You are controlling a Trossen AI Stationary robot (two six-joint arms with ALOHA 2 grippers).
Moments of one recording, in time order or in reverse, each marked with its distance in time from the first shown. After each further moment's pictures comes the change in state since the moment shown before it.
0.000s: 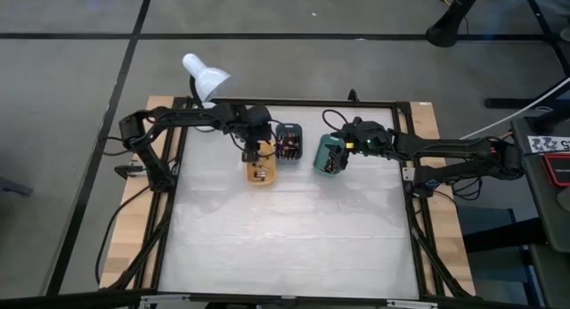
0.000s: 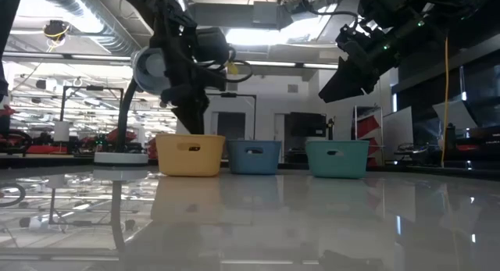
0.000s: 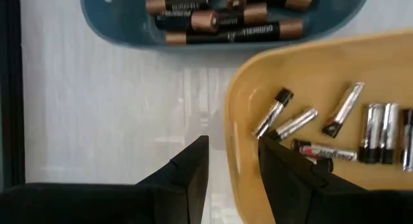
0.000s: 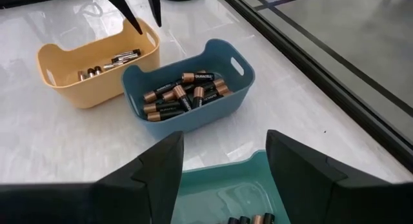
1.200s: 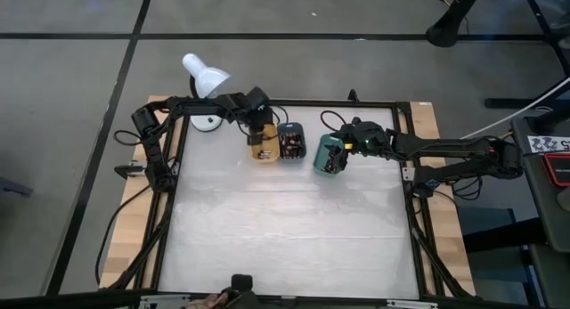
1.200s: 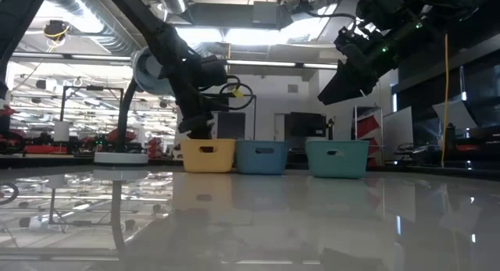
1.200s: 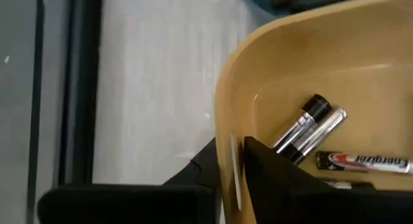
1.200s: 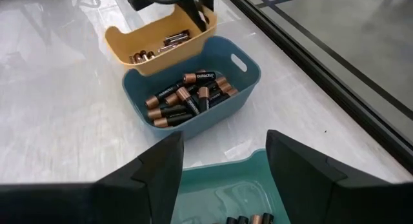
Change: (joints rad) left arm 0.186 0.145 0.000 0.265 0.021 0.177; right arm 0.000 0.019 0.000 0.008 0.000 -0.018
